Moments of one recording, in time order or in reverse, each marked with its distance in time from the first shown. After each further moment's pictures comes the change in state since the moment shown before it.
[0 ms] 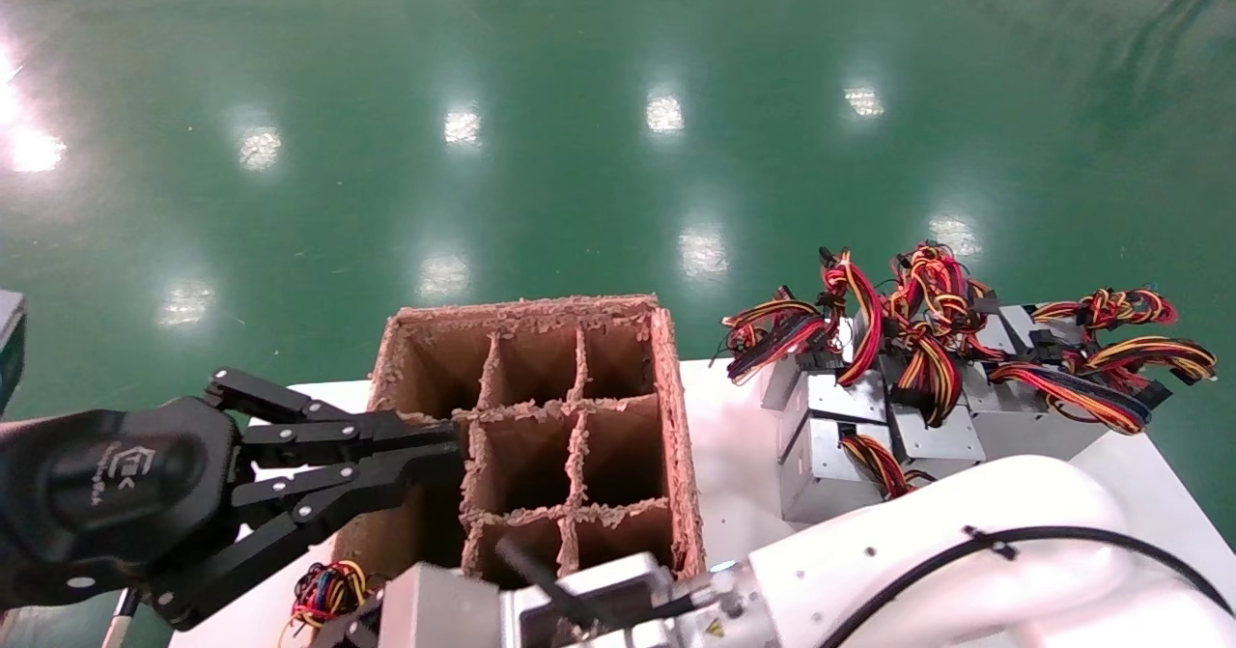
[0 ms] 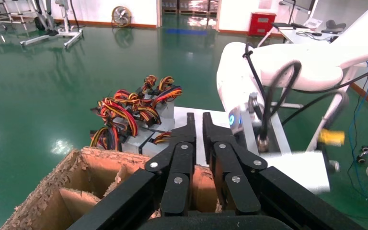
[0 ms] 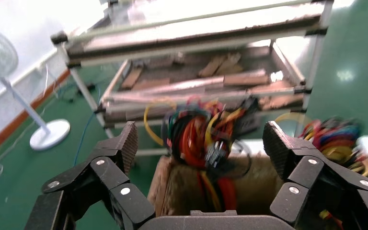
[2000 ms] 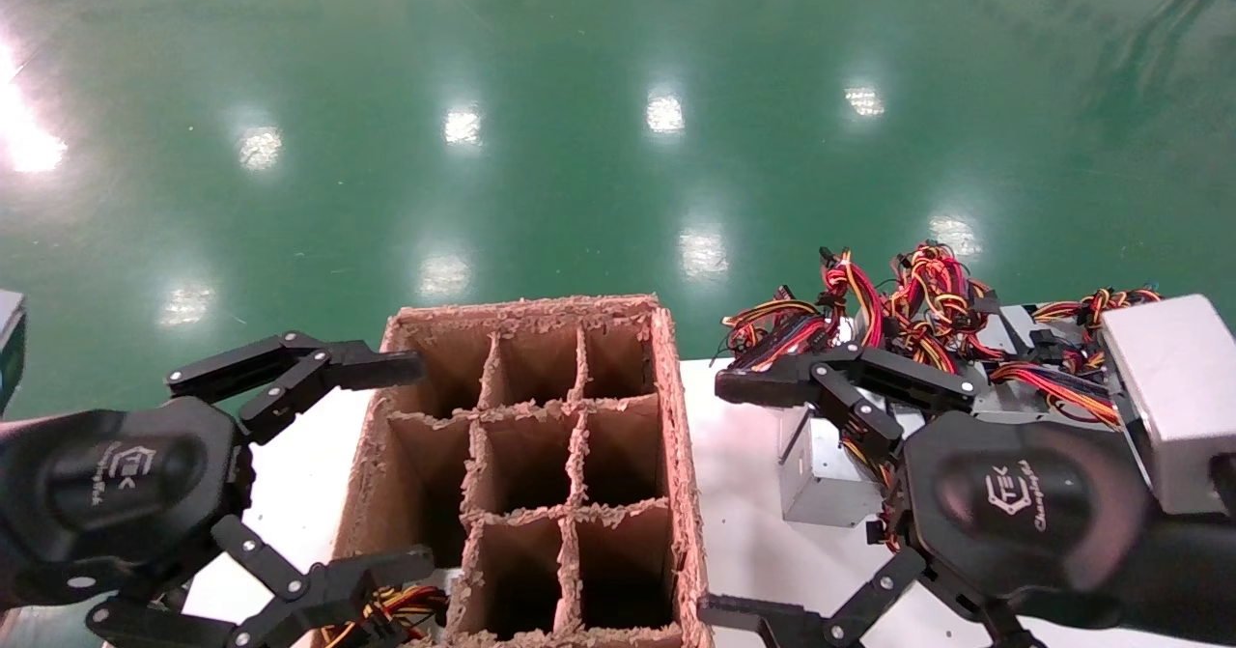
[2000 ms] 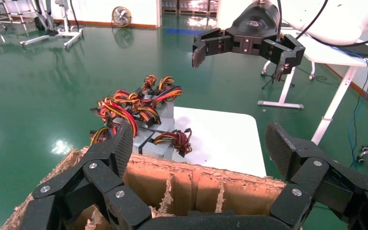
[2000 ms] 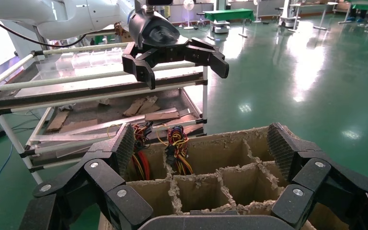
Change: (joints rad) left arm 0.000 0.000 0.000 0.000 0.000 0.000 0.000; right arm -0.099 0.598 0.403 0.063 0.471 -0.159 -0.071
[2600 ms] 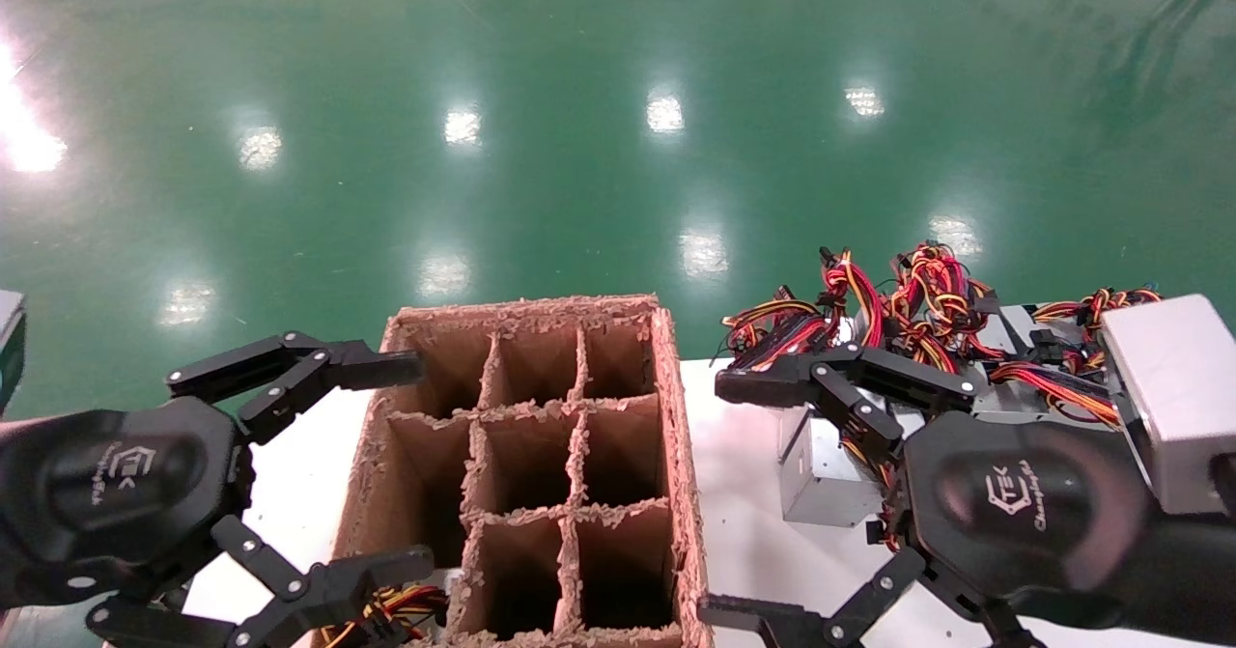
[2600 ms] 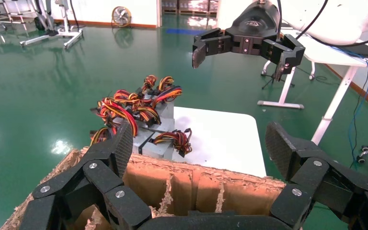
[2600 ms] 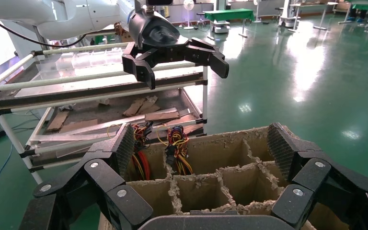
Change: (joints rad) left arm 0.000 0.000 0.000 0.000 0.000 0.000 0.000; right arm 0.000 0.000 0.000 0.000 0.000 0.000 0.000
